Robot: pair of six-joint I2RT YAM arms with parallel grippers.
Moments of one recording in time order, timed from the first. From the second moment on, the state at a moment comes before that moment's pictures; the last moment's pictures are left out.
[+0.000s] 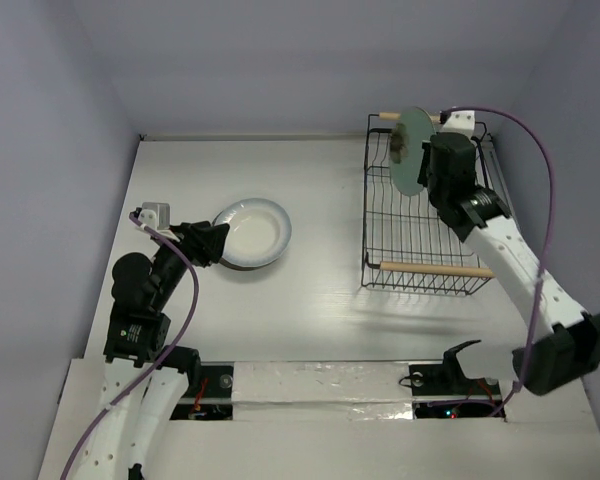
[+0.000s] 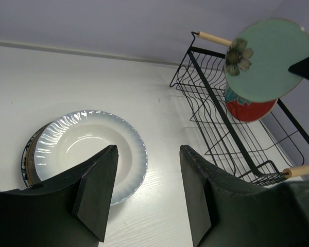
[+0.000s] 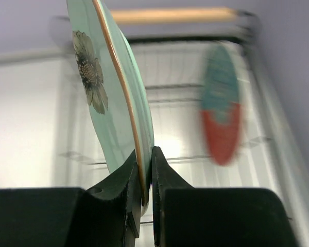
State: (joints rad) left arm -0.16 0.46 0.64 -0.18 0.24 -0.42; right arm 0.34 1.34 1.32 -0.38 0.63 0.13
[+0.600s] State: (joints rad) left arm -0.16 0.46 0.64 -0.18 0.24 -0.42; right arm 0.65 1.56 1.18 0.08 -0.15 0.60
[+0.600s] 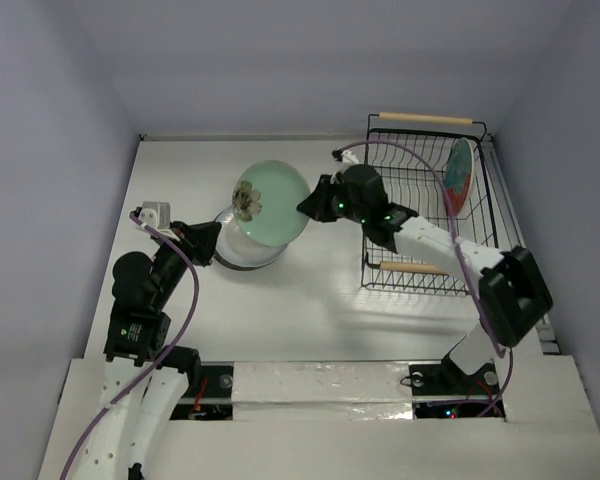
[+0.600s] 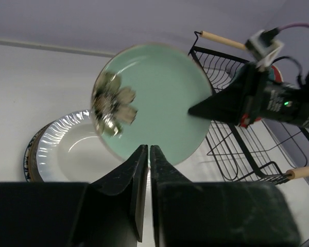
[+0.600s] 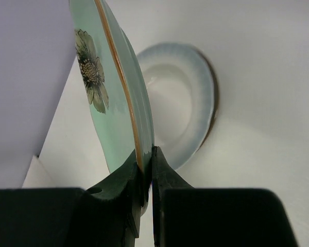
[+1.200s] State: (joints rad) left arm -0.16 0.46 0.64 -0.18 0.24 -0.42; right arm 0.73 1.88 1.18 0.32 -0.24 0.91
